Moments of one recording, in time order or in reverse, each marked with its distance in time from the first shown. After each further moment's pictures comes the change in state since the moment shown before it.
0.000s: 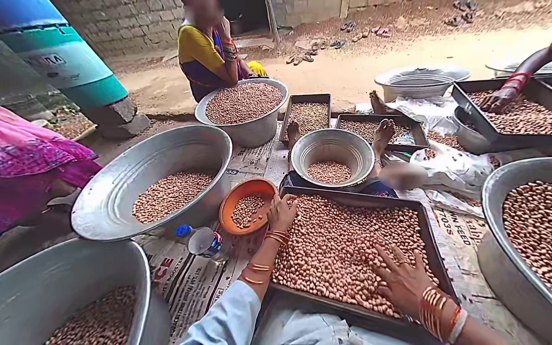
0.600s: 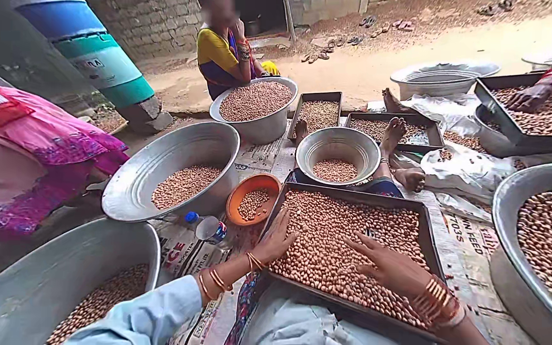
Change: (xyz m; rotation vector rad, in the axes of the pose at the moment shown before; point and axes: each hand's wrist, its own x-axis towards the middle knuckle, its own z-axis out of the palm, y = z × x) left_hand -0.076 -0.053 0.000 0.035 -0.245 0.379; right_hand 0.004 0.012 -0.030 0.333 0.218 -0.322
